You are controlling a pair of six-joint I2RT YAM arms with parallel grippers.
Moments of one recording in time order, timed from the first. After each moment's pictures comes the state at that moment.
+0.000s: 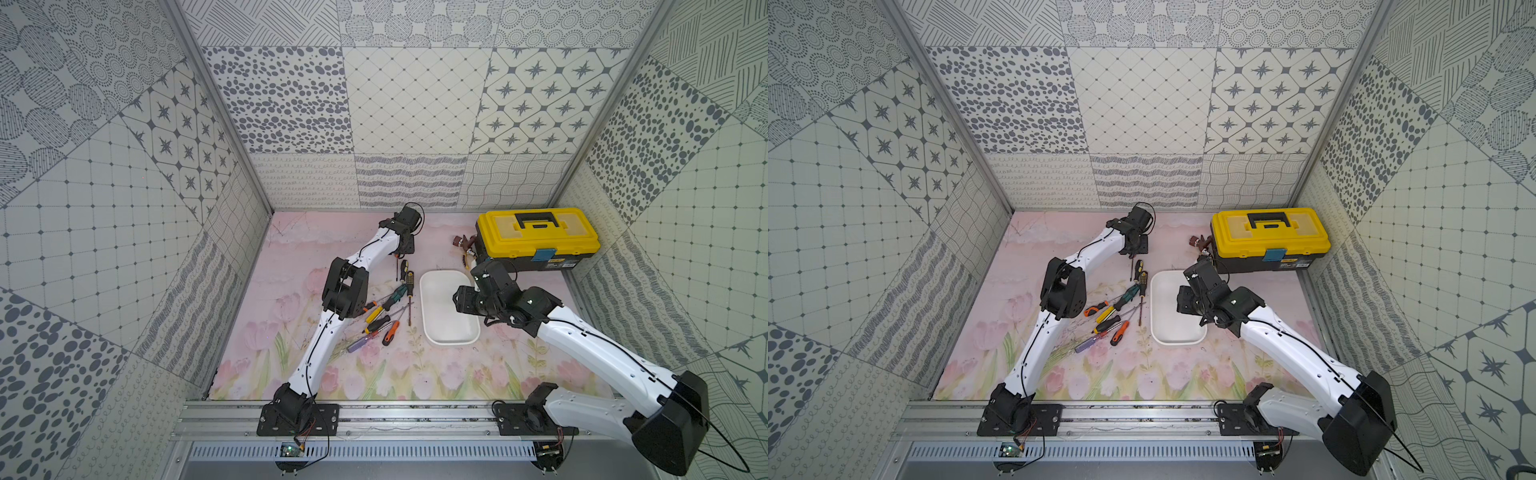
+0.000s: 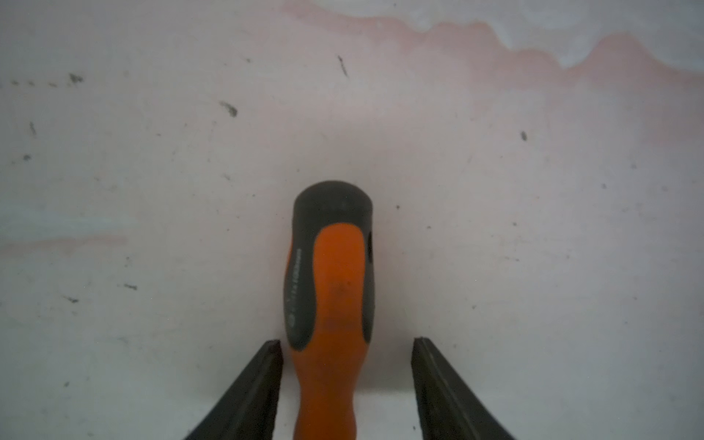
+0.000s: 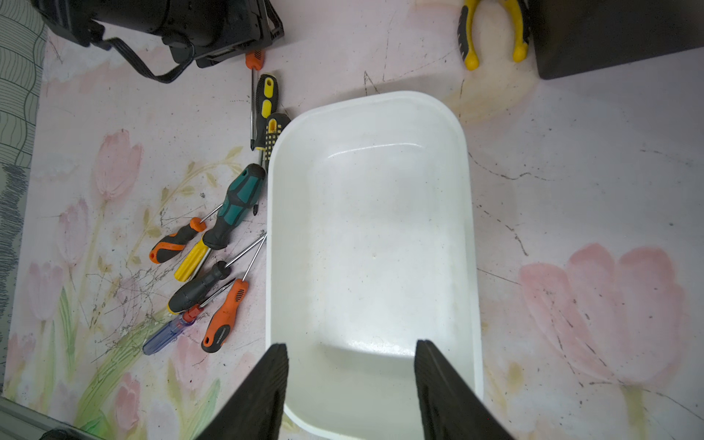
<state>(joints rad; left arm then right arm) -0.47 2.65 2.43 -0.87 -0.21 -0.47 0.67 1.14 0.96 -0.72 0.14 0.68</state>
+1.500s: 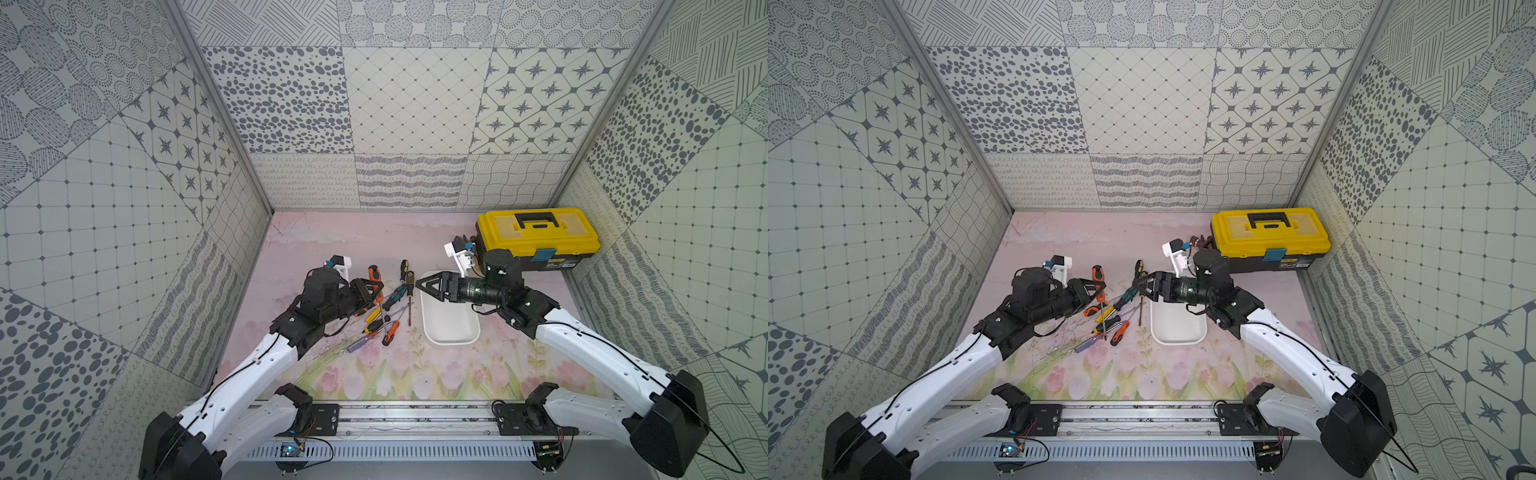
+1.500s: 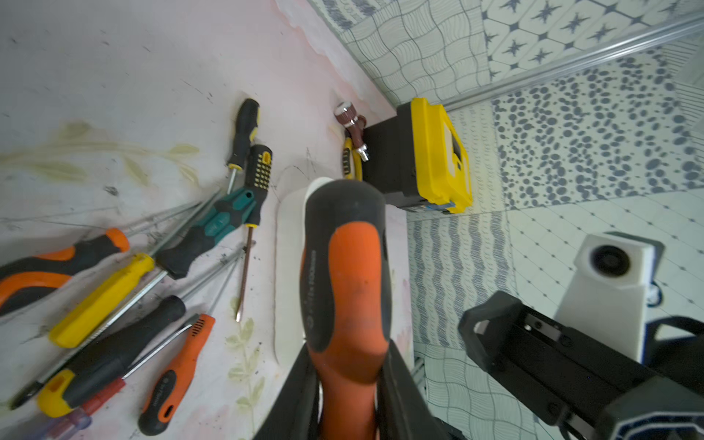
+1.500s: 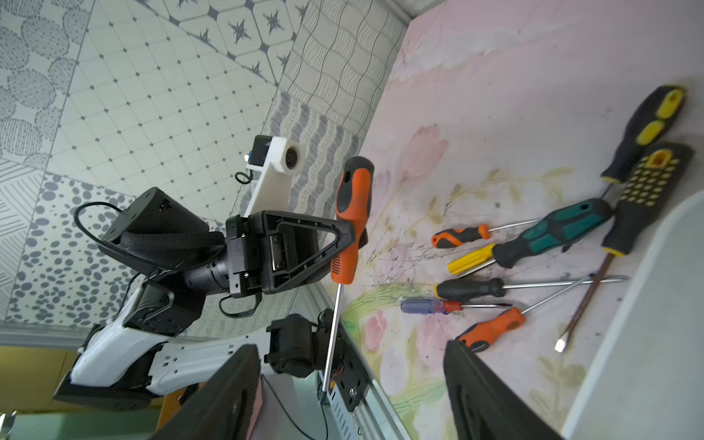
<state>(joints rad) -0.46 0.91 0.64 -0.11 0.35 -1.03 0.68 1.16 0.88 -0.09 -0.61 0.78</state>
